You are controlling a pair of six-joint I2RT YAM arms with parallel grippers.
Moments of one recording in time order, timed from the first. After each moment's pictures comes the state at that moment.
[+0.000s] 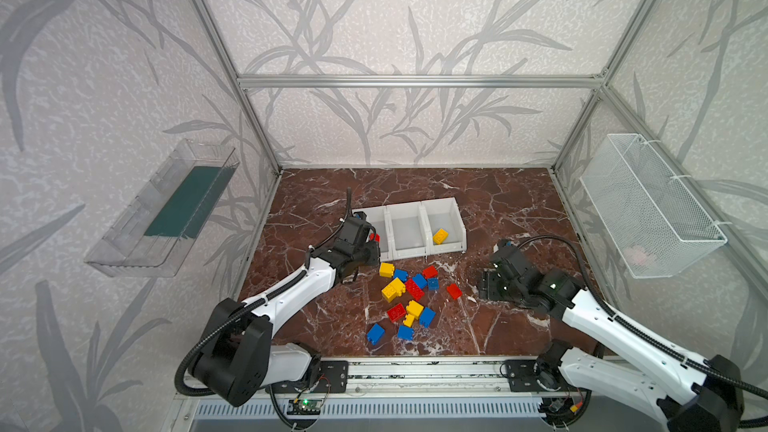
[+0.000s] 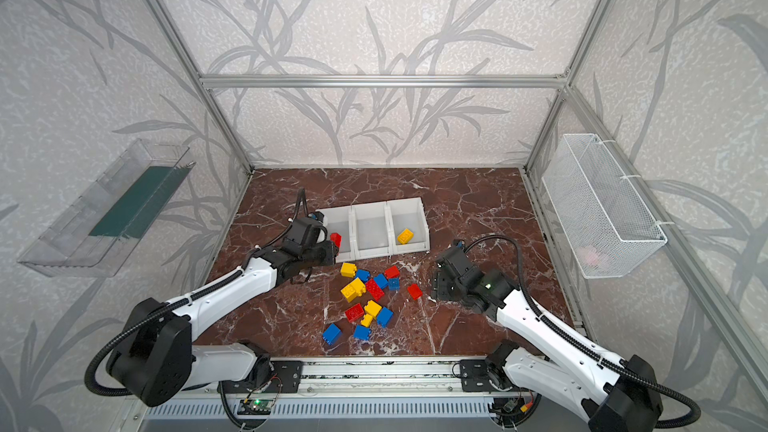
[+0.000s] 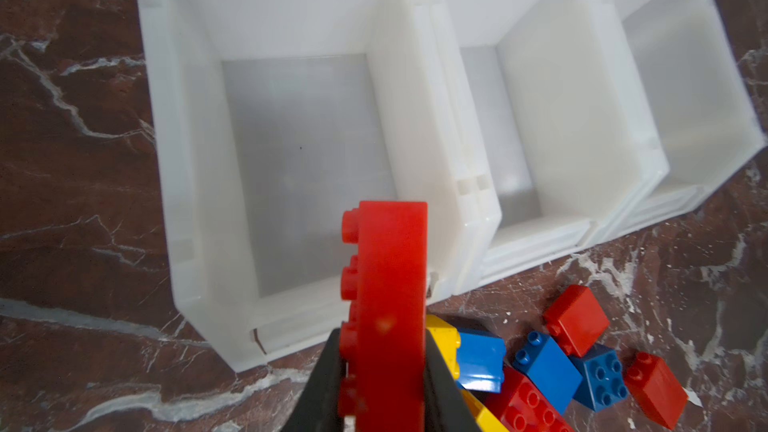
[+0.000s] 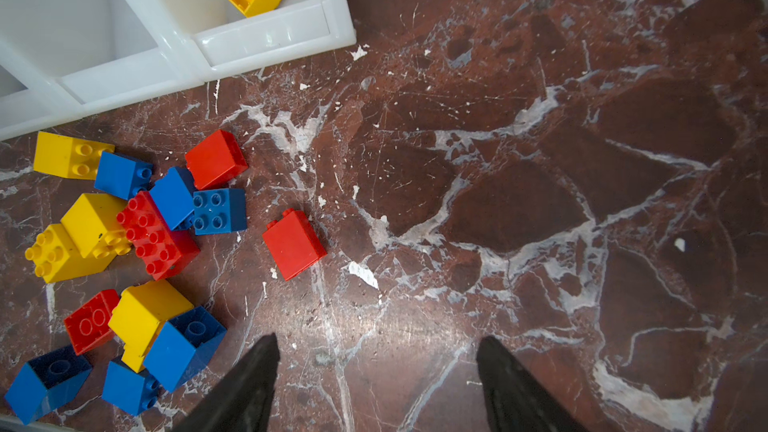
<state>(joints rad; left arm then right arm) -0.44 1.34 0.76 -0.31 -0.03 -0.45 0.70 0.95 0.72 -0.83 0.17 0.71</state>
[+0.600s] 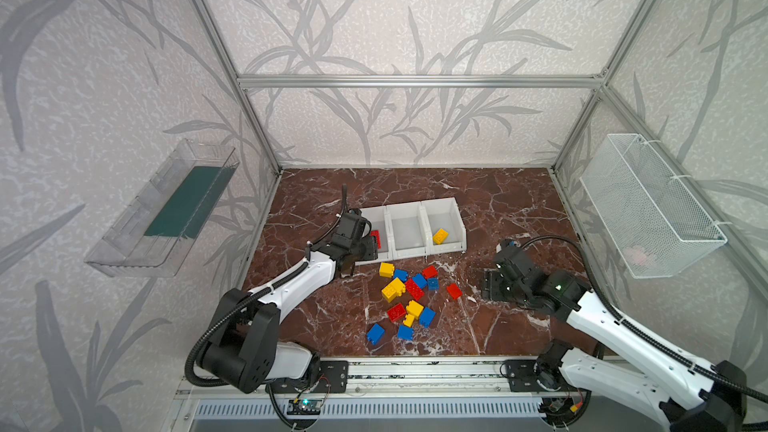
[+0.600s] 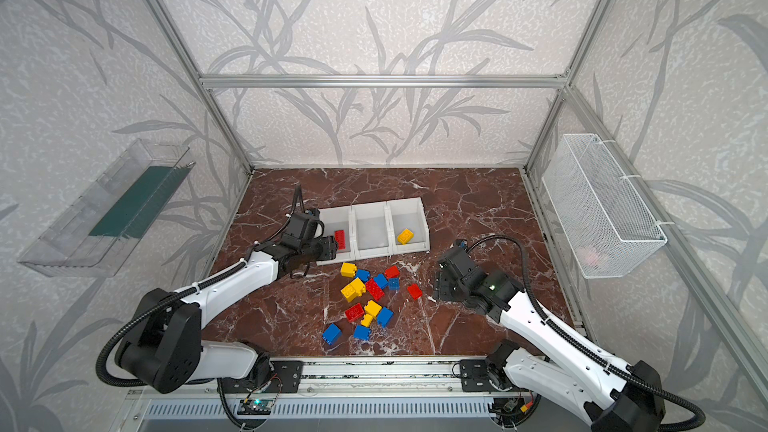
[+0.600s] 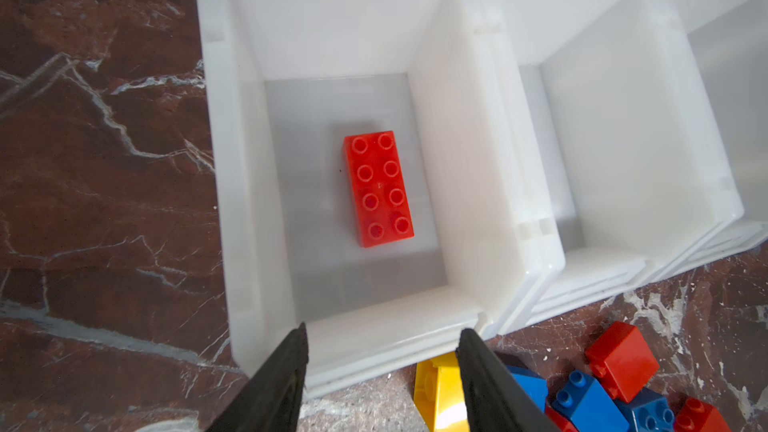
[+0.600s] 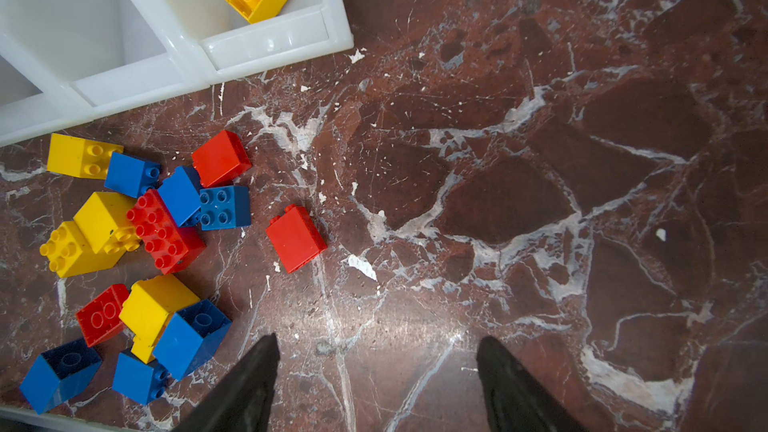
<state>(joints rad) -0.39 1.37 0.78 -0.29 -0.04 -0.42 0.71 0.93 0.75 -0.88 0.18 0.73</state>
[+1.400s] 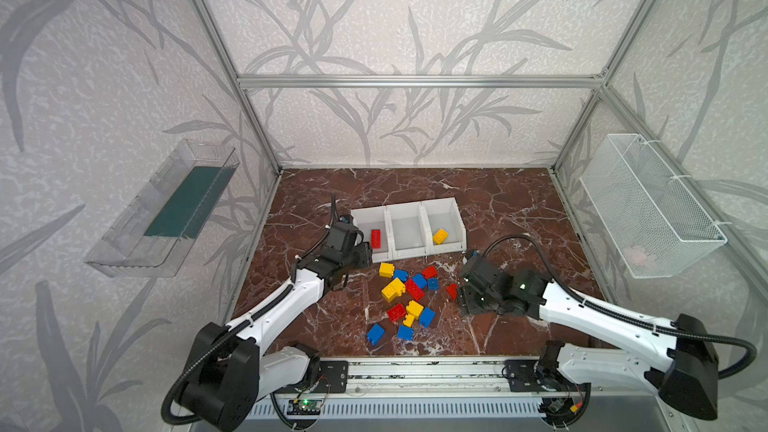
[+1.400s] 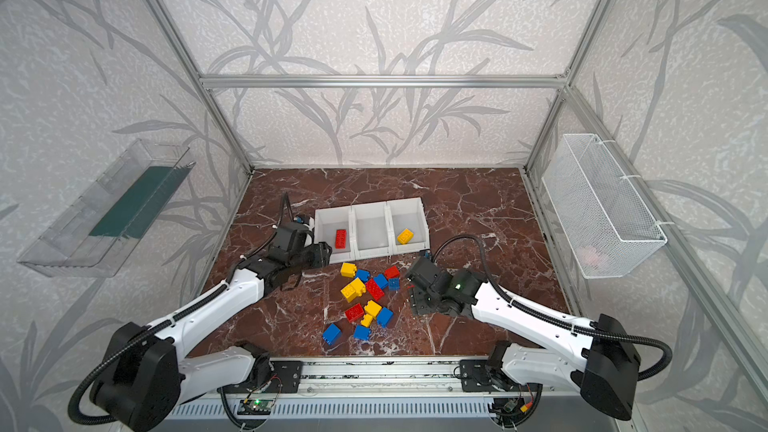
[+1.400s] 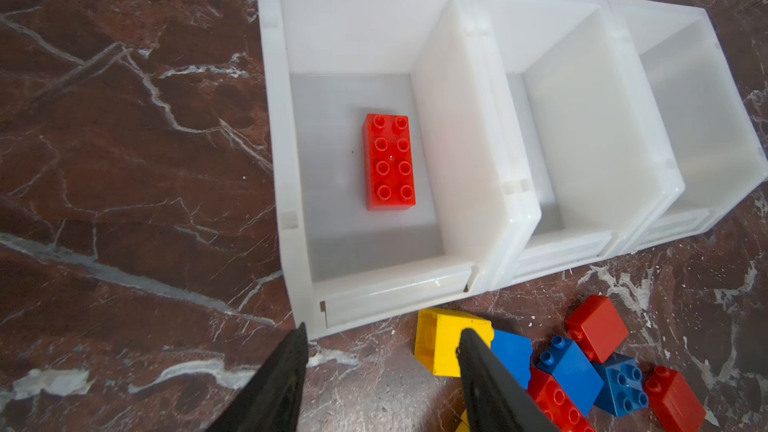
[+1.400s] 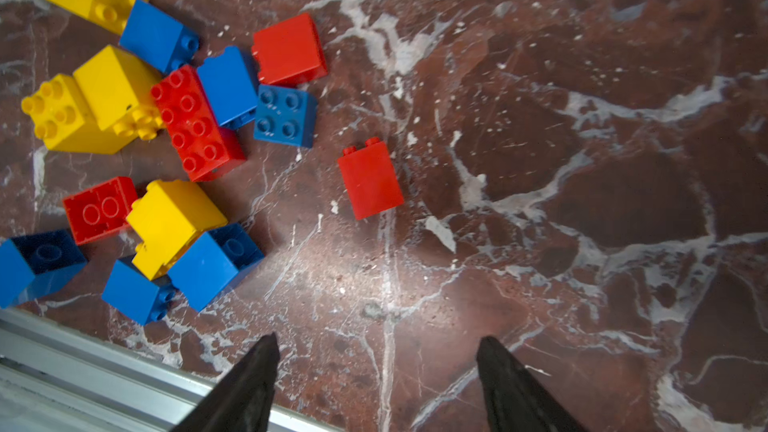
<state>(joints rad) -0.39 1.16 0.66 -0.30 -0.05 -0.46 0.99 1.18 0.82 -0.84 0.16 0.71</state>
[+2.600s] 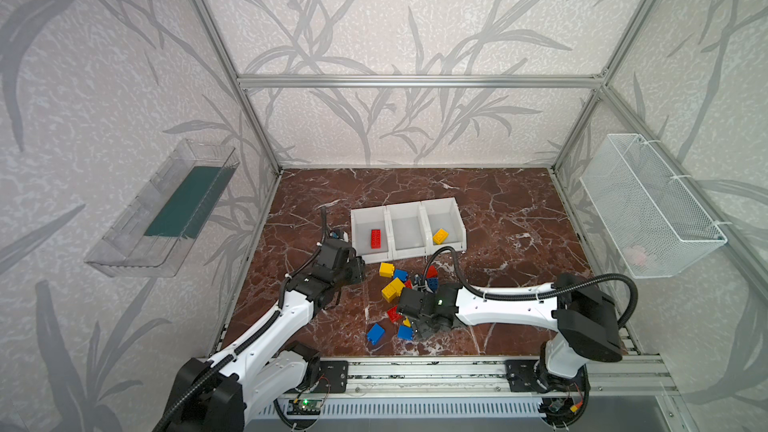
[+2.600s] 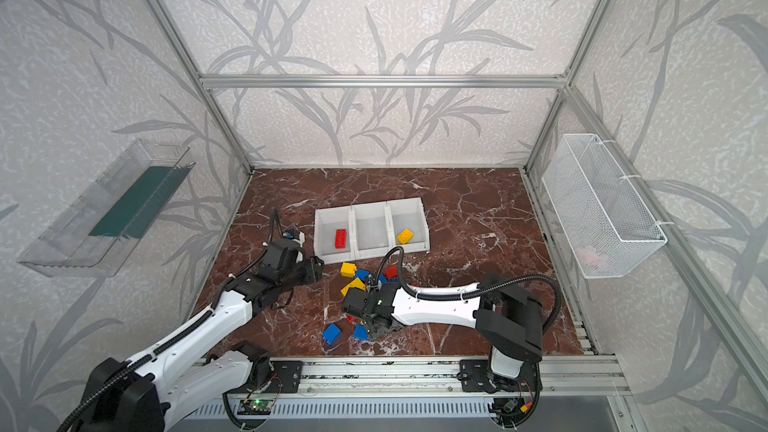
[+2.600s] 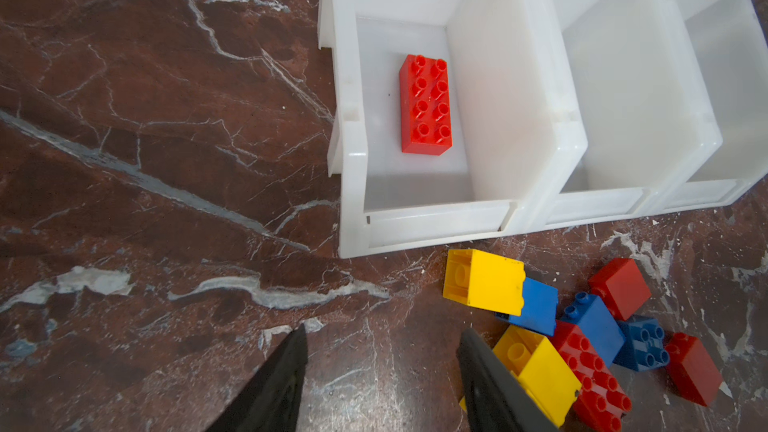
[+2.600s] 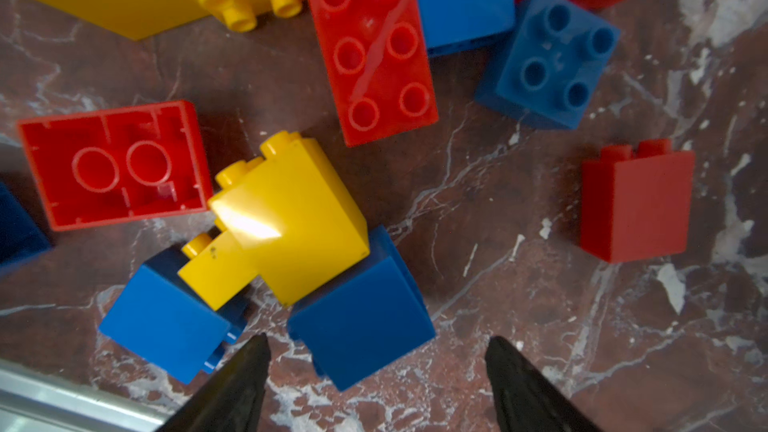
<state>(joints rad) -0.39 1.00 0.53 -0.36 -0.06 -0.51 1.24 1.70 1.06 -0.79 0.23 0.83</state>
